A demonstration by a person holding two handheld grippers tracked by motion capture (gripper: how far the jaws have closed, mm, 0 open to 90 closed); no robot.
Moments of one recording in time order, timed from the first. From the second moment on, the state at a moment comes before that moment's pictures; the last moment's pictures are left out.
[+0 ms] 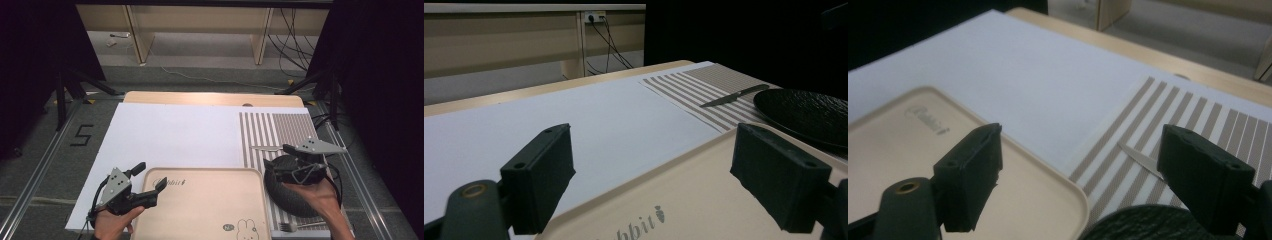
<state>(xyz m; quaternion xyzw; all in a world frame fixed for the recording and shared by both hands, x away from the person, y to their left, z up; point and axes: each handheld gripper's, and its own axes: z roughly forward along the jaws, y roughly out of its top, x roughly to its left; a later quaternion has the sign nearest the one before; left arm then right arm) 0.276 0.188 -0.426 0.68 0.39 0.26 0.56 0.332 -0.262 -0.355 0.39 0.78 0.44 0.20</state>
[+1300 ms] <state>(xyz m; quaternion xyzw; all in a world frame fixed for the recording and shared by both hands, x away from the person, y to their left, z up) 0.276 0.185 -0.427 0.69 0.37 0.26 0.57 0.491 -0.309 -0.409 0.47 0.87 0.12 0.12</state>
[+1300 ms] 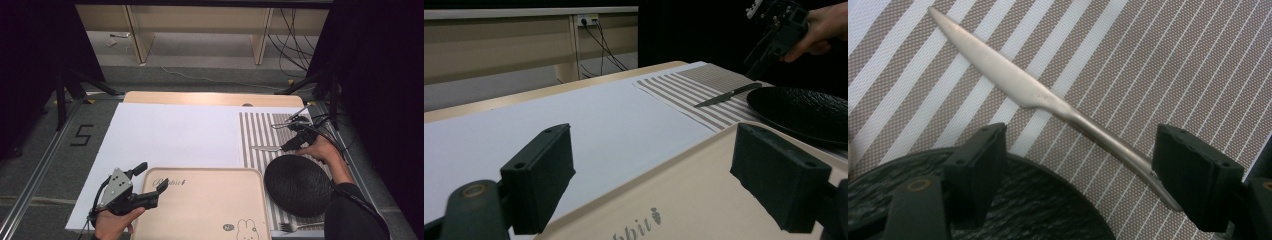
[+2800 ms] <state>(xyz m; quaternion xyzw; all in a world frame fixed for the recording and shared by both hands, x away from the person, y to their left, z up) 0.276 0.186 -0.427 0.69 0.37 0.26 0.57 0.523 -0.307 -0.450 0.46 0.88 0.00 0.10</state>
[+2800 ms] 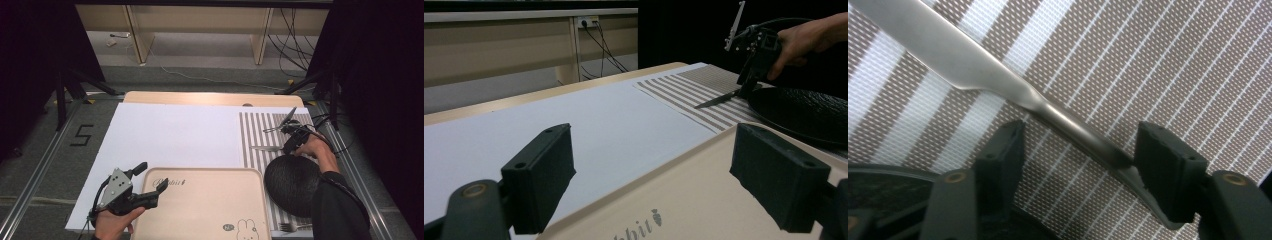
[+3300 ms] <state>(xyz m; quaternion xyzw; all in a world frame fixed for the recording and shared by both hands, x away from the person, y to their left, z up) 0.273 0.184 -0.427 0.69 0.36 0.26 0.57 0.522 -0.298 -0.450 0.42 0.90 -0.03 0.12</state>
